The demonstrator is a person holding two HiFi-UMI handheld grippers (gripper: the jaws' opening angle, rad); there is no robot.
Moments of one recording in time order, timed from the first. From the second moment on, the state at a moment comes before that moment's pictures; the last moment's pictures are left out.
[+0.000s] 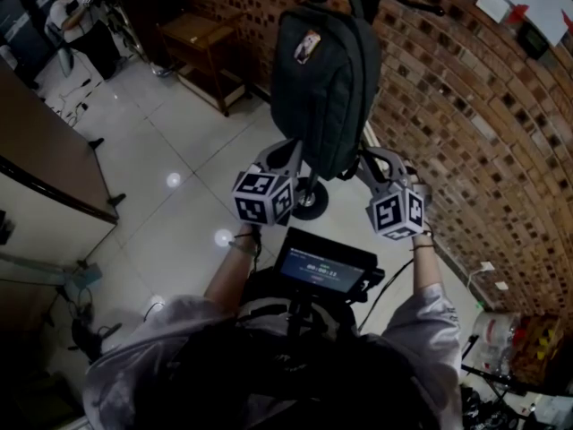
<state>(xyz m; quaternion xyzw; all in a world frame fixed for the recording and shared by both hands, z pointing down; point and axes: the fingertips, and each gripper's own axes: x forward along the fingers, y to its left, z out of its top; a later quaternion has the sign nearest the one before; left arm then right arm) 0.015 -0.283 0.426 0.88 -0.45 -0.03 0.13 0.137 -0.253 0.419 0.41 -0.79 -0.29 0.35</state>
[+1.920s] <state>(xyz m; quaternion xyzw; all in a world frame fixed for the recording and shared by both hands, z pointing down) 0.061 -0.253 0.436 0.91 -0.39 -0.01 0.14 0.174 -0.206 0.420 0.60 -0.79 0.10 -0.09</state>
